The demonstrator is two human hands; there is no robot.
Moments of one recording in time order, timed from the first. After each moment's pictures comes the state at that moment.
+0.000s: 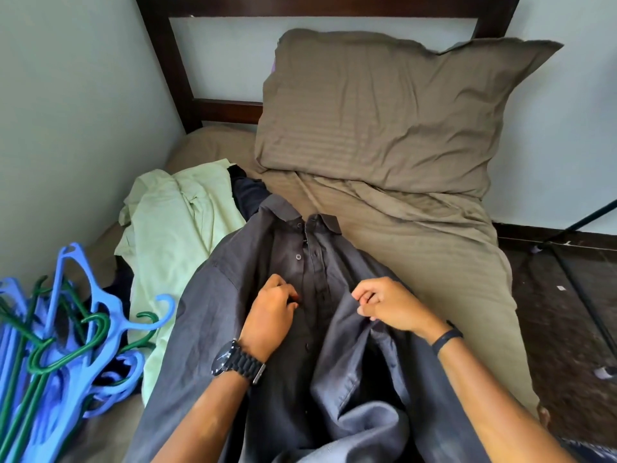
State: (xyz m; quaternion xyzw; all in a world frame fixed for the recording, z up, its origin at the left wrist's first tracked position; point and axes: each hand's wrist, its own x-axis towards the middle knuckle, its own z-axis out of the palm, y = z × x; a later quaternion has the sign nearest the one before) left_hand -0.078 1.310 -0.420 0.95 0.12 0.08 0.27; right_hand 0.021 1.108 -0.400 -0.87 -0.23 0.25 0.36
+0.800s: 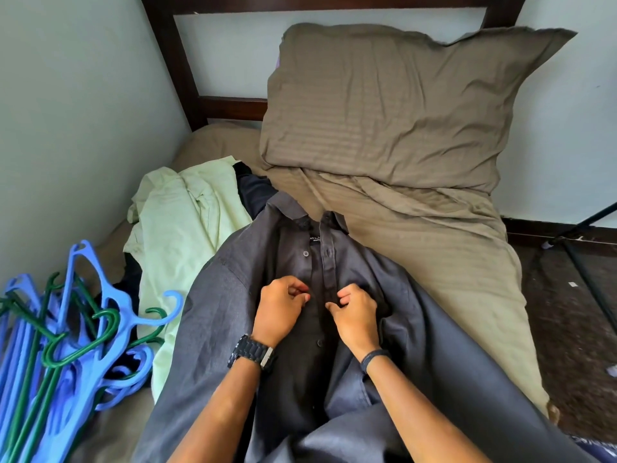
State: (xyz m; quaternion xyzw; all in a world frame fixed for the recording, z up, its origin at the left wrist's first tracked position) left_hand -0.070 1.307 -0.428 0.88 0.20 0.09 0.43; right_hand -0.025 1.175 -0.453 -0.89 -0.03 0.08 0.45
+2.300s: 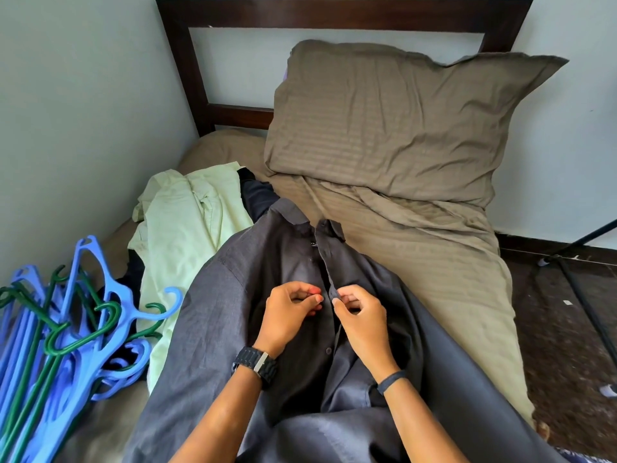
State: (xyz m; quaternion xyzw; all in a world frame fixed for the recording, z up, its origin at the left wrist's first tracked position) left_hand -0.079 1.280 -0.423 0.73 0.20 0.11 0.65; right_hand -0.036 1.145 -0.435 -0.80 -0.14 0.02 0.58
